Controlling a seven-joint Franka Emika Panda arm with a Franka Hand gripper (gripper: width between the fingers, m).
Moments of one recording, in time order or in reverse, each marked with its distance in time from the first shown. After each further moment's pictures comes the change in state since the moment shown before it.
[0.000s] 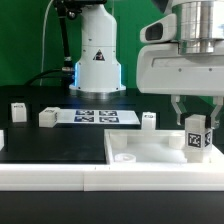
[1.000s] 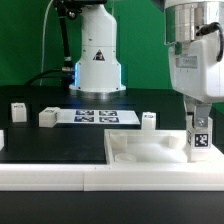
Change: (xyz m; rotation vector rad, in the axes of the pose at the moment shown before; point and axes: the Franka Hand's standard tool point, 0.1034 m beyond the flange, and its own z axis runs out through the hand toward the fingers) arm -0.002 0.004 0.000 -0.010 -0.068 0.867
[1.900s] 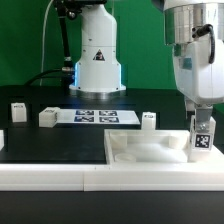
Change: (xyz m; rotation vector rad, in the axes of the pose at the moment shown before) arm -0.001 0.001 0.001 0.000 -0.006 0.012
